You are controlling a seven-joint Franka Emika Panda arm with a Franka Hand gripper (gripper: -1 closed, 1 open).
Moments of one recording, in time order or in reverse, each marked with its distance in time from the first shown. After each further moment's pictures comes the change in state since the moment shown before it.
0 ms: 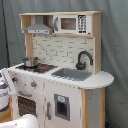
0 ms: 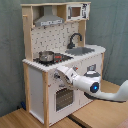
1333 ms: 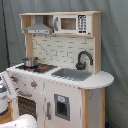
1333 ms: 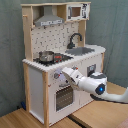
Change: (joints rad) arm 0.105 0.000 0.006 -0.125 -0.003 -0.022 -0.034
